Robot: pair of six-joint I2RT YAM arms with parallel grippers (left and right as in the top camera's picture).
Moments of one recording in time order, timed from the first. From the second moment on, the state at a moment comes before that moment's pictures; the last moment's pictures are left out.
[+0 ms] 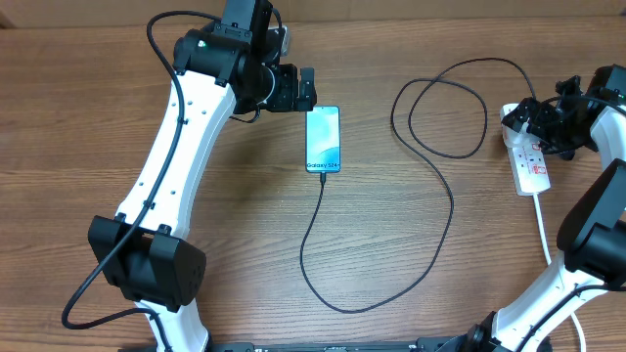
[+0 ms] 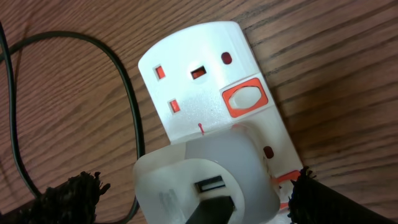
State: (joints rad) left arm -0.30 1.94 2.01 -1.20 0.26 -0.28; right arm -0.47 2.09 1.58 -0.77 -0.35 0.02
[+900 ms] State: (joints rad) left arm -0.30 1.94 2.01 -1.20 0.26 -0.28; right arm -0.47 2.11 1.58 -0.80 -0.38 0.01
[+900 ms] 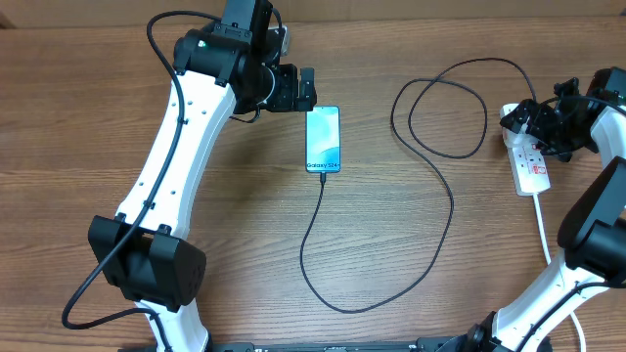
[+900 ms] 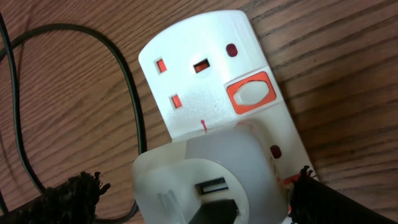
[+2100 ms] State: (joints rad) left arm -0.30 1.94 2.01 -1.20 0.26 -0.28; right arm -0.48 2.11 1.58 -0.79 -0.41 0.01
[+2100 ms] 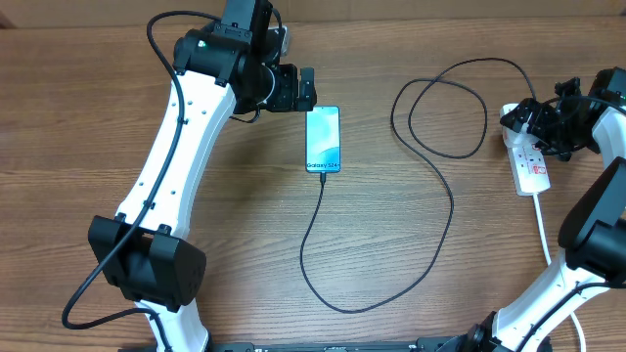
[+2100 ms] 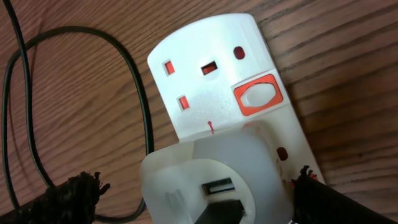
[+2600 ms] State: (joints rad) left arm -0.30 1.94 2.01 -1.20 0.26 -0.28; right arm -0.48 2.11 1.58 -0.80 -0.41 0.01
